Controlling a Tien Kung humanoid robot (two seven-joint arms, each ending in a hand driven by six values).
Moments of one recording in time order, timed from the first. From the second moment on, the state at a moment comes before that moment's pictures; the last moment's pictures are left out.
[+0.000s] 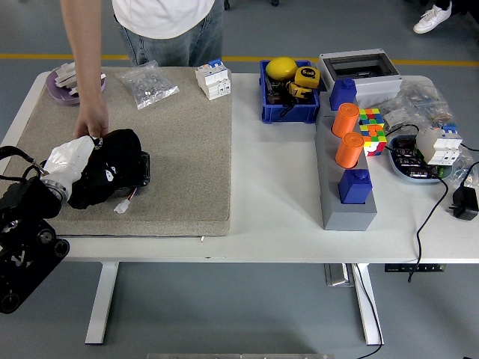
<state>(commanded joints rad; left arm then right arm) -0.36 0.41 -0.98 -1.29 1.94 0.13 0.43 0.07 -0.42 0.85 0.42 -0.60 0.06 -0.28</state>
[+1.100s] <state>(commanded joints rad) -0.31 0.43 -1.04 -1.28 1.98 0.13 0.45 0.06 -0.43 0.85 0.42 -0.60 0.07 -0.28</state>
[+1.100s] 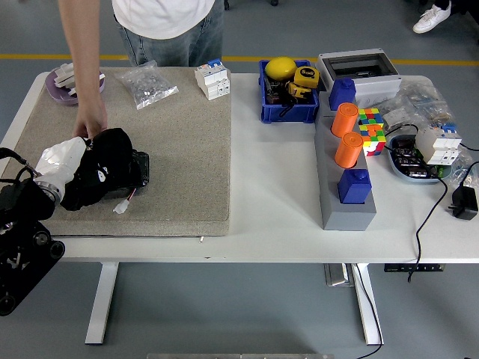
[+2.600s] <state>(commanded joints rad) -0.20 0.49 -1.26 -1.23 1.99 0.14 0.45 0.05 -0.43 0.88 0.44 -0.62 0.09 -0.29</state>
